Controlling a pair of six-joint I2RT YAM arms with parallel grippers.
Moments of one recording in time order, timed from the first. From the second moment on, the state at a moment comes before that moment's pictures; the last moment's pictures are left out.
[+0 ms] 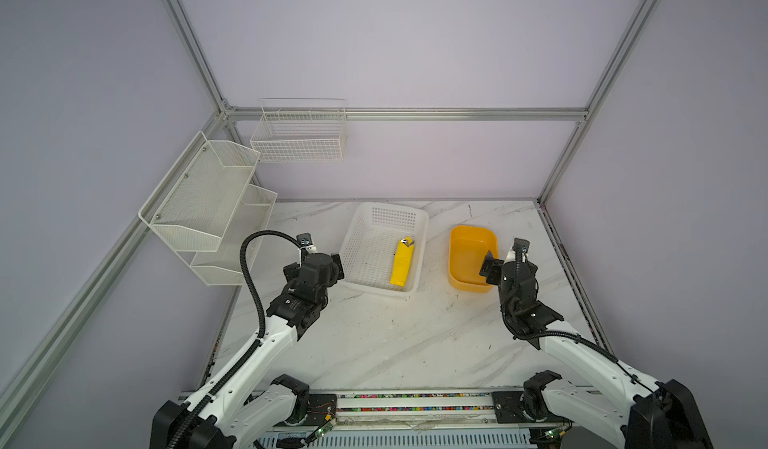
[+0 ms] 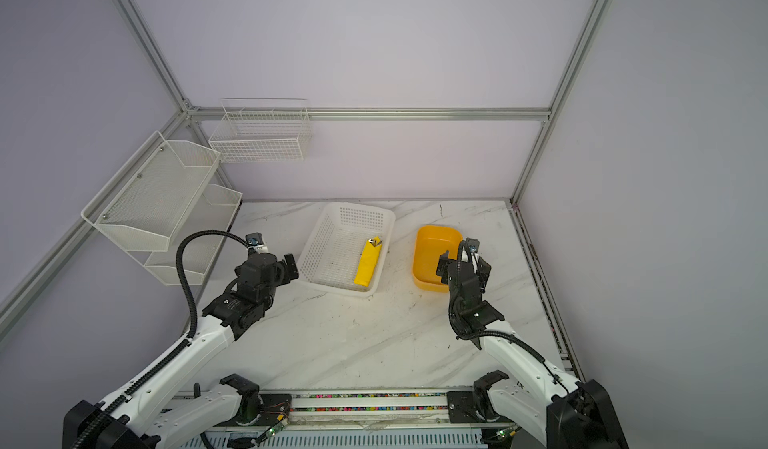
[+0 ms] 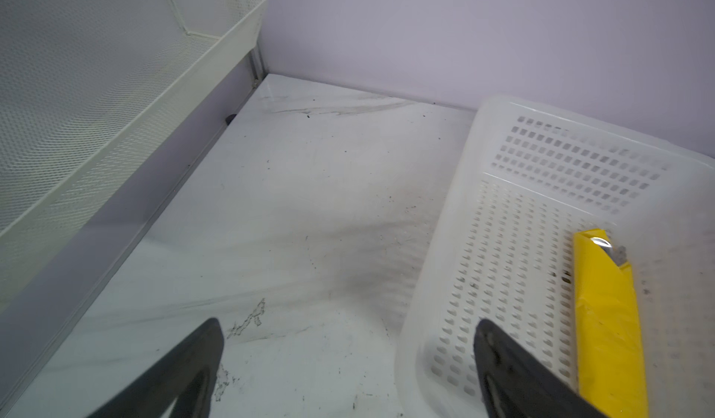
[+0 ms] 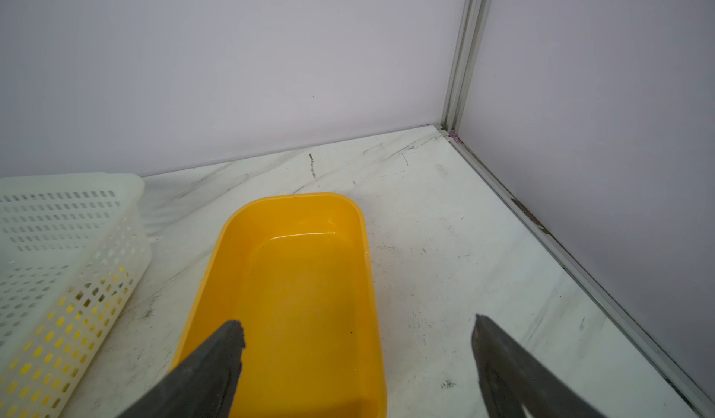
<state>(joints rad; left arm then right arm) -0.35 0.99 0.72 -0.28 -0.62 -0.36 0.39 1.07 0.51 0.23 0.60 0.25</state>
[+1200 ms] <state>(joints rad) -0.06 1.59 0.38 0.89 -0.45 -0.02 0.07 1.61 0.33 1.24 0.23 0.08</state>
